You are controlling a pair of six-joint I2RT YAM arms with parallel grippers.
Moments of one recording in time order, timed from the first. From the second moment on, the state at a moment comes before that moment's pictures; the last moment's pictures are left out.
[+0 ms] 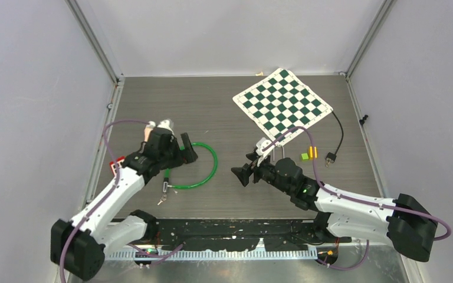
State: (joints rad) left arm -0.39 0.97 0.74 -0.49 -0.02 -0.65; right arm 0.97 0.99 0.40 0.43 0.11 0.14
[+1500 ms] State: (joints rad) left arm -0.74 1.71 1.27 -0.60 -0.07 -0.68; right arm 0.95 0.74 0.26 0.37 0.24 0.18
